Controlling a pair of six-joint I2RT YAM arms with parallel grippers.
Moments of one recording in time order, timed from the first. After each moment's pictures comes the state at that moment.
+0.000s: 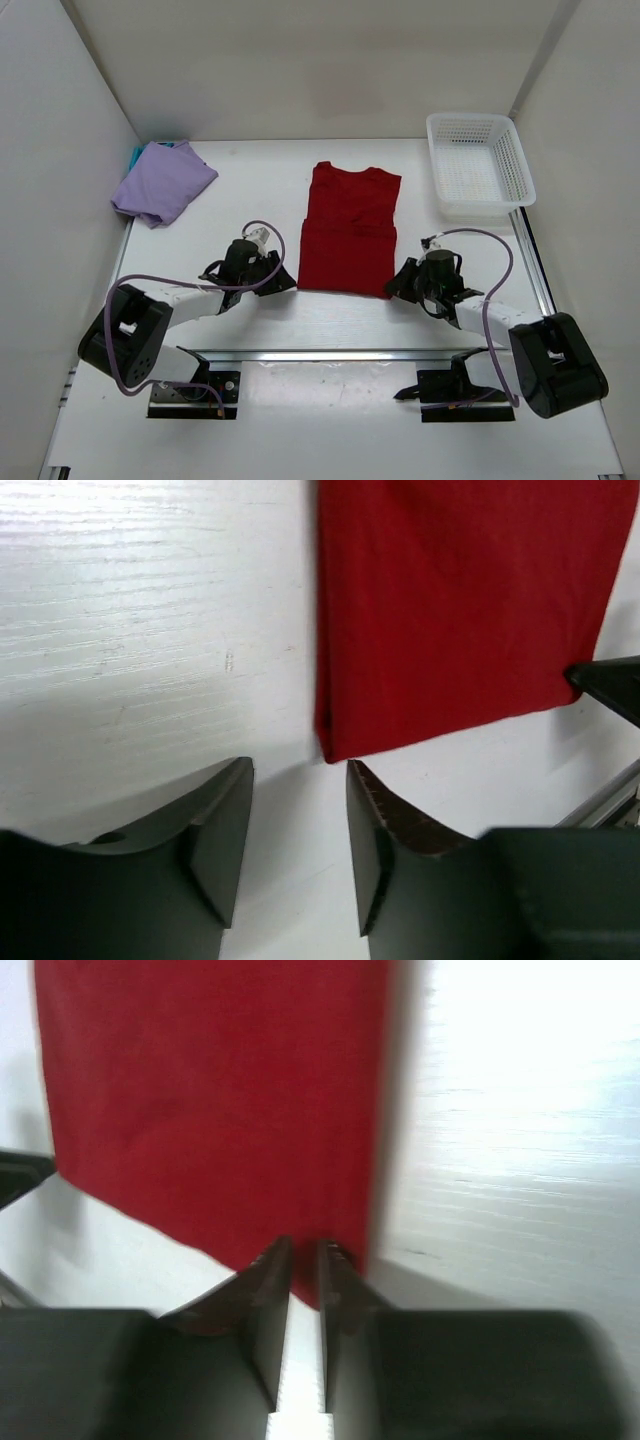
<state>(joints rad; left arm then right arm) -0.49 1.37 0.44 0.22 0.23 -0.67 0.30 1.21 0.28 0.23 -0.28 0.67</state>
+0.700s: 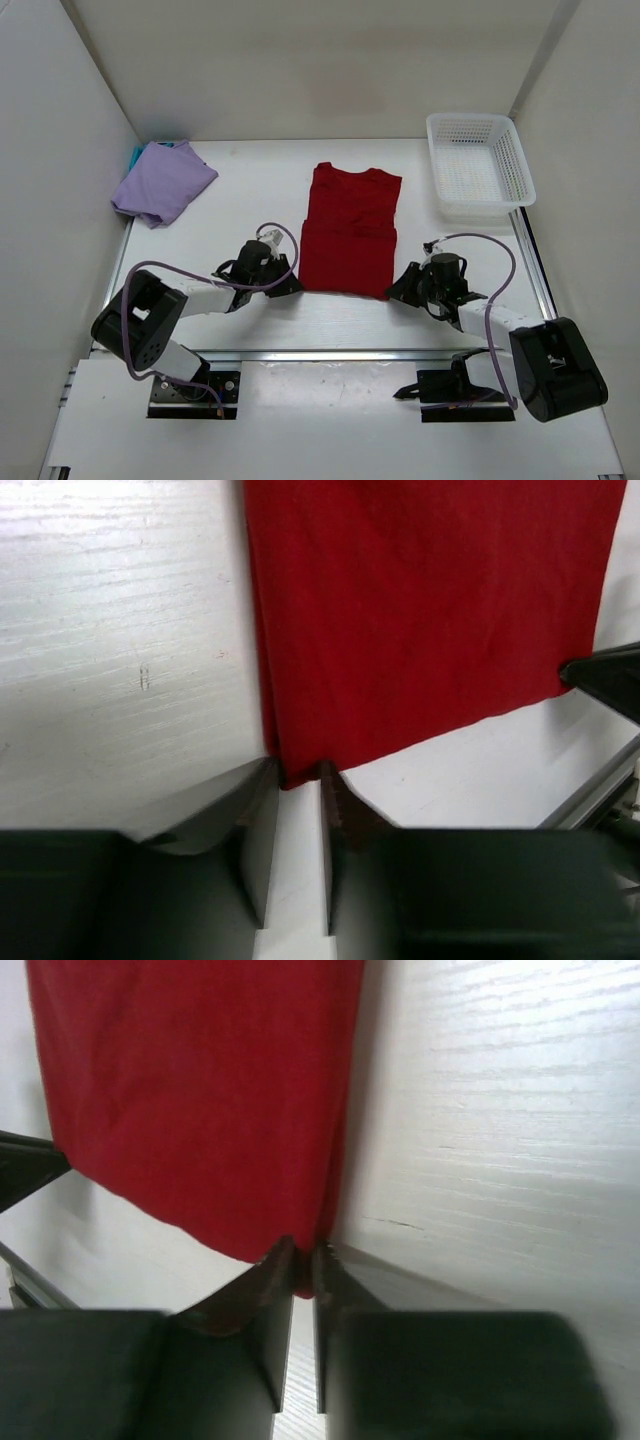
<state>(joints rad) -0.57 1.48 0.47 0.29 0.23 -0.69 0.26 1.17 0.24 0.21 -0.36 0.65</state>
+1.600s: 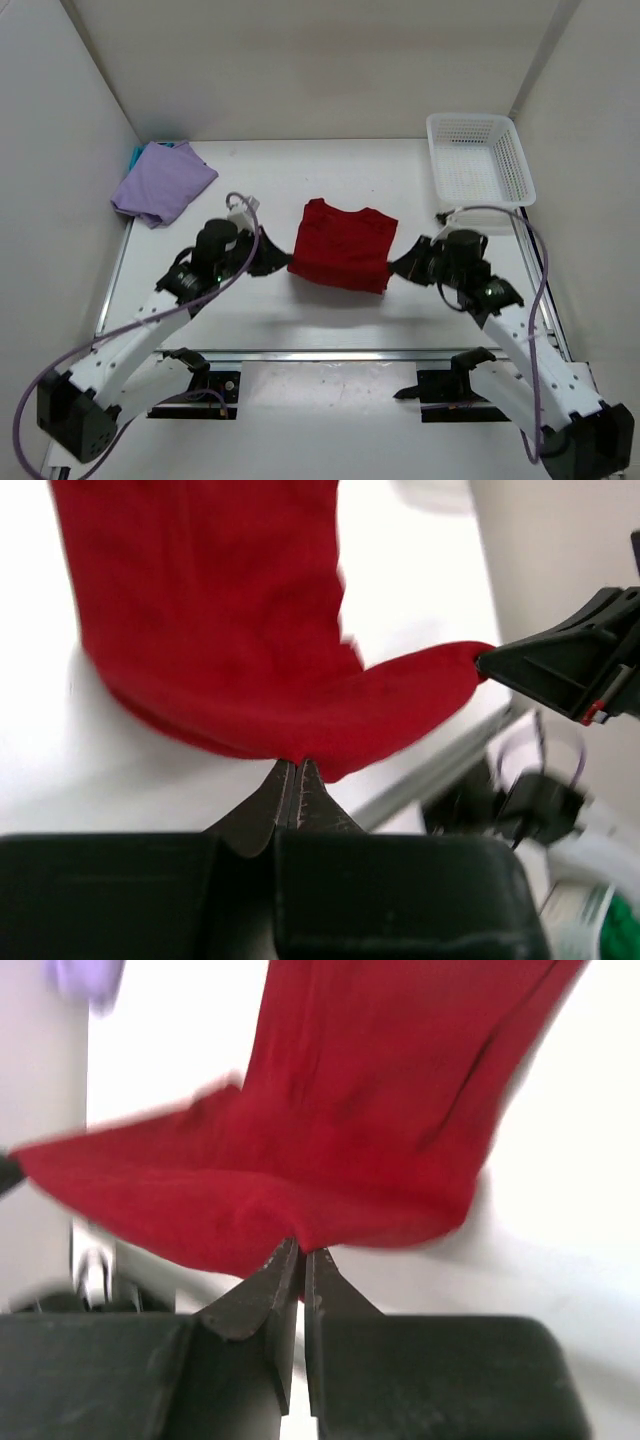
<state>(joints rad) -0.56 0.89 0.70 -0.29 0.22 -0.68 0.39 0.77 0.56 -0.37 -0.29 0.69</state>
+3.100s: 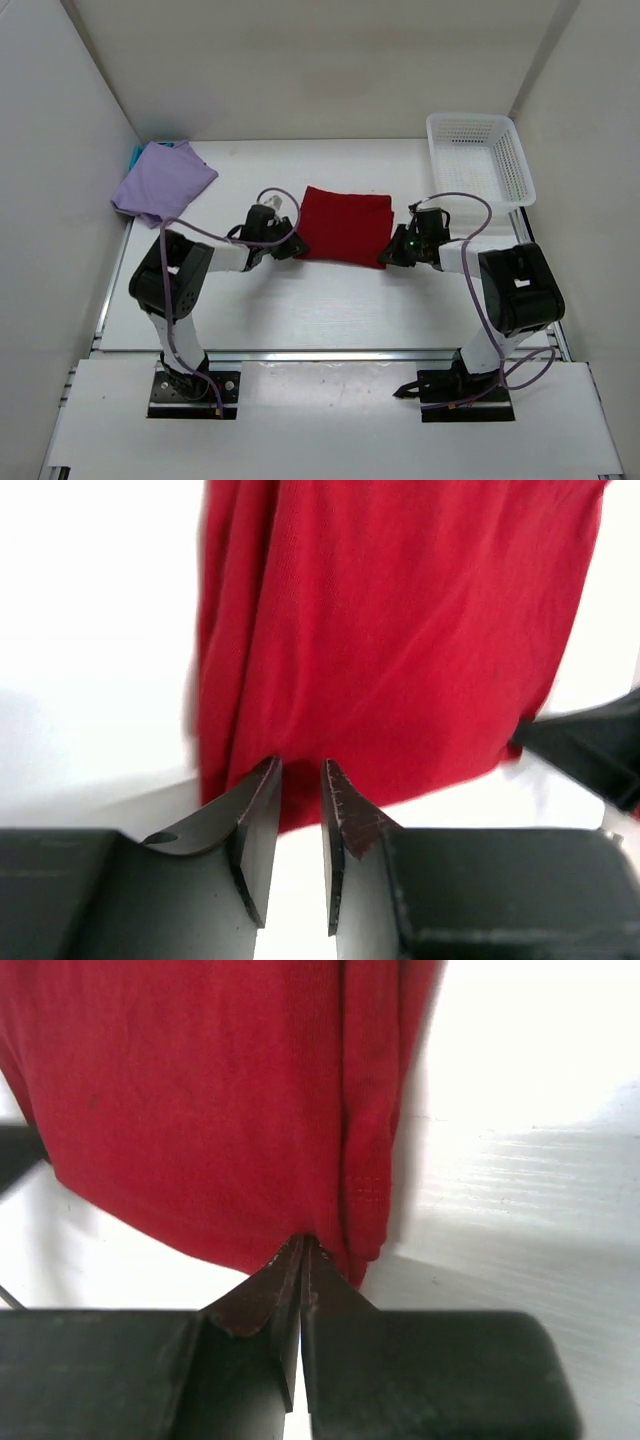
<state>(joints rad) -0.44 1.83 0.86 0.30 0.26 -0.74 0.22 1.66 0.73 0.07 -0.39 0.57</state>
